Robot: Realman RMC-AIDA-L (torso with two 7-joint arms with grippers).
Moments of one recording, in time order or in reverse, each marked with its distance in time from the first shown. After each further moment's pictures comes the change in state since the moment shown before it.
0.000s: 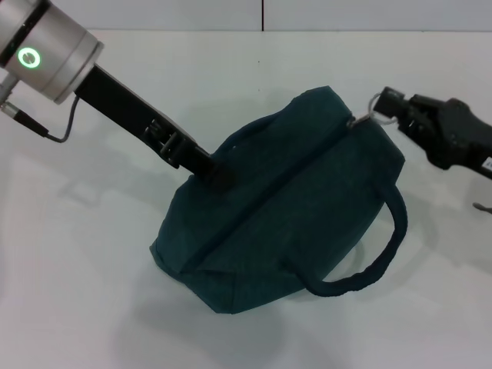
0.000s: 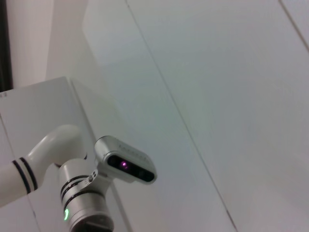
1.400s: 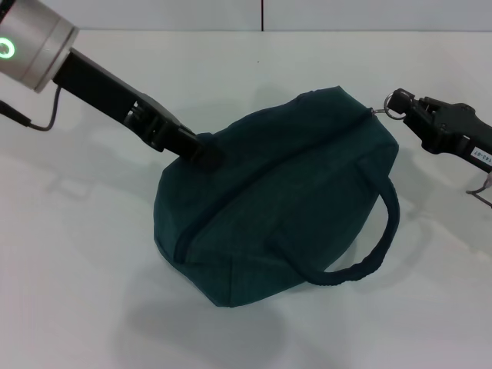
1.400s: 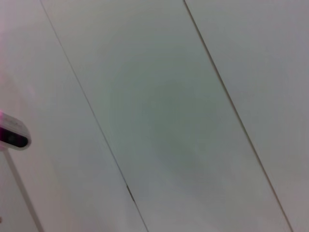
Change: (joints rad) left arm 0.020 0.020 -0.067 0.006 -0.003 0.004 0.059; right arm 0.069 0.005 0.070 0.155 0.001 0.217 -0.088
